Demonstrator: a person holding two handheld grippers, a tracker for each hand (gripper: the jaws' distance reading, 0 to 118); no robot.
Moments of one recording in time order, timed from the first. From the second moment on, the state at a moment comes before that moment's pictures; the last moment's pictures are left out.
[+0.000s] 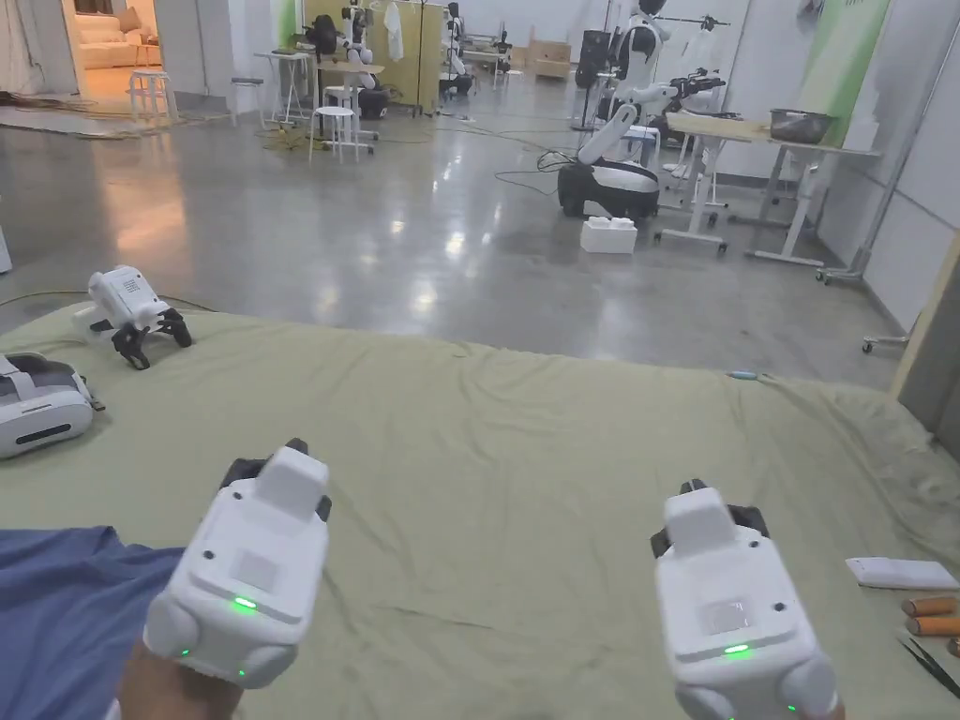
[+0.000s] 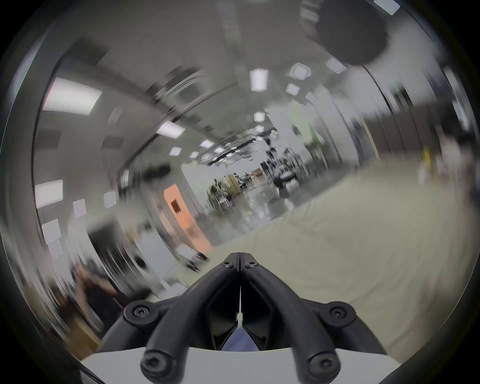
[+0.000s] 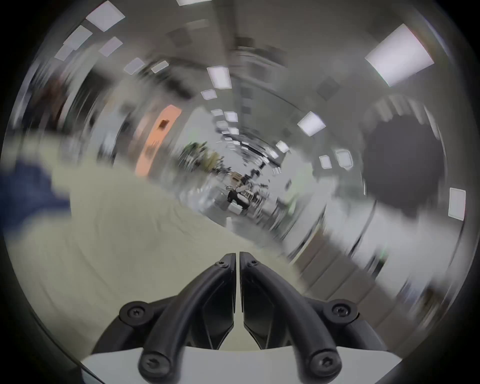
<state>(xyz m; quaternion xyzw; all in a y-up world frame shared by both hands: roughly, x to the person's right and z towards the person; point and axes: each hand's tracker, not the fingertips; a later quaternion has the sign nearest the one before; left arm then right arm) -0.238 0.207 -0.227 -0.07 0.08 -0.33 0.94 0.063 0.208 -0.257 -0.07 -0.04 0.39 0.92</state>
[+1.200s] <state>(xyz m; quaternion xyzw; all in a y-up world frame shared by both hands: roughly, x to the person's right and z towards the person) -0.343 0.224 -0.198 -0.18 0.10 0.02 0.98 0.062 0.202 -0.247 -0.12 -0.05 0.02 0.99</state>
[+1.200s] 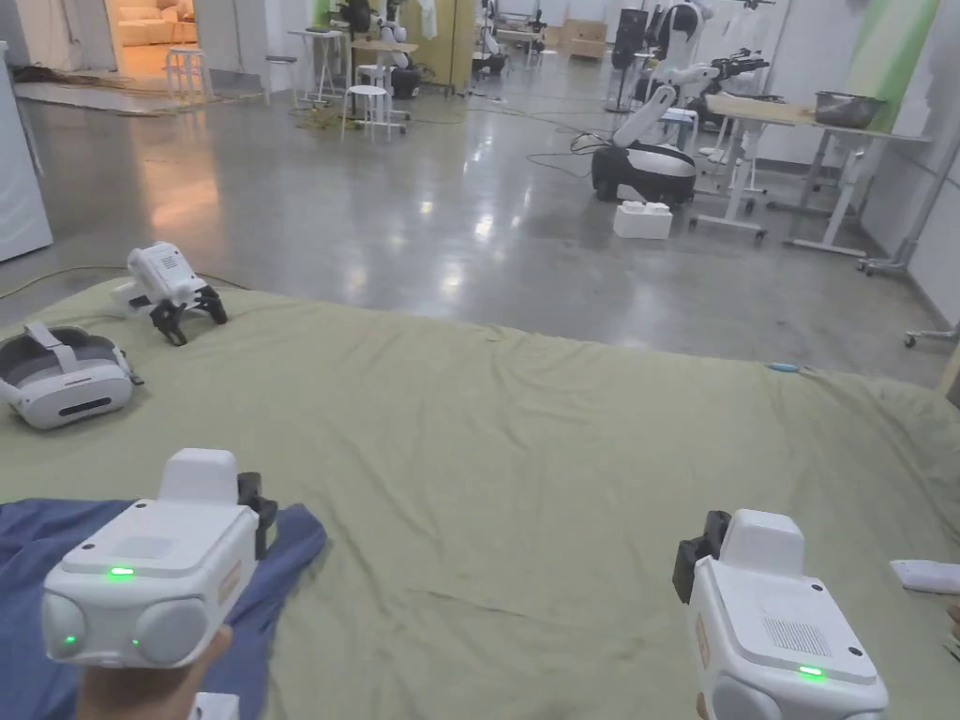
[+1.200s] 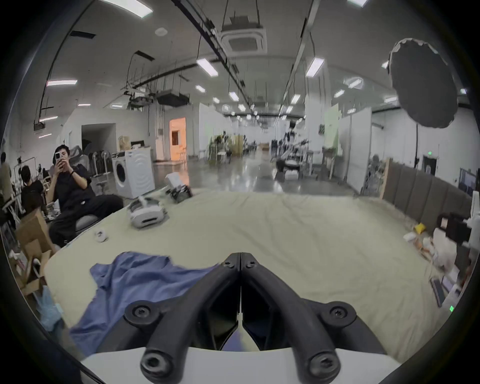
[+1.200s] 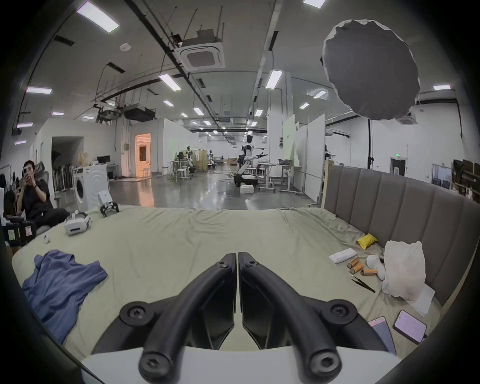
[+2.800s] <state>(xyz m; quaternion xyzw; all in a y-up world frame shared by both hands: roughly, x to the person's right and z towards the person) -0.530 0.145 -0.164 -0.25 0.13 0.10 0.95 0.013 0.142 -0.262 -0.22 -0.01 0.06 0.97</state>
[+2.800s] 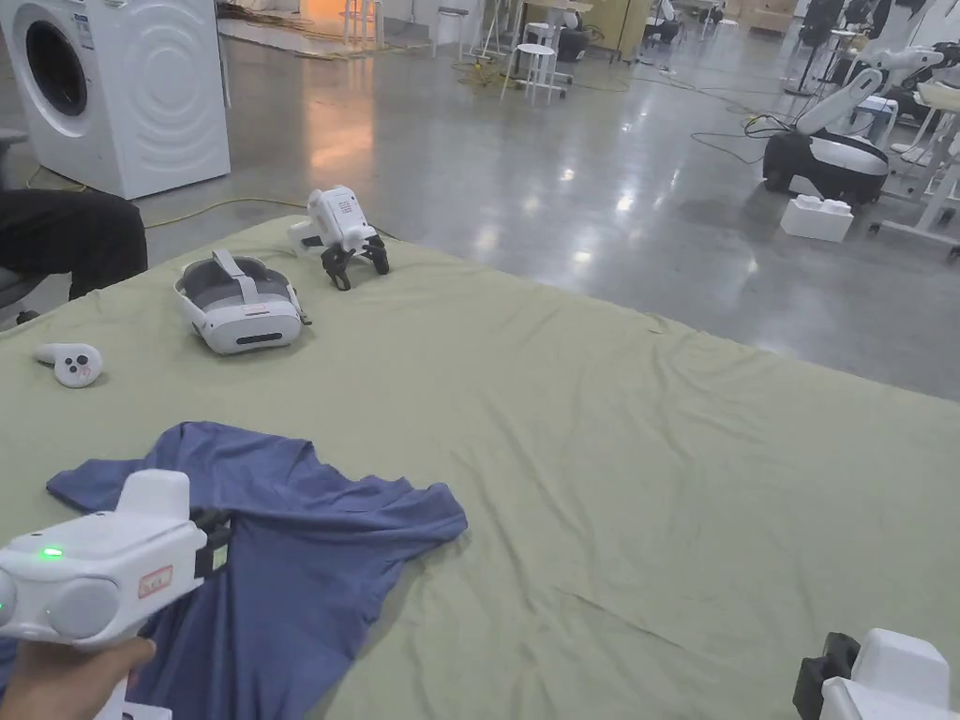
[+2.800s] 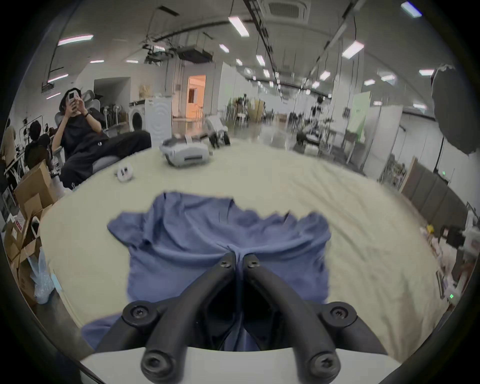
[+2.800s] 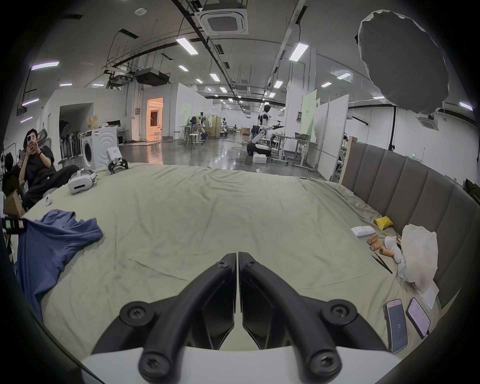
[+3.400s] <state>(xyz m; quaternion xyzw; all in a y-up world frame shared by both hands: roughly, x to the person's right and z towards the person) -0.352 0.366 -0.205 -0.09 -0.06 0.03 0.99 0.083 0.196 -0.238 -0.15 -0.04 0.02 0.99</state>
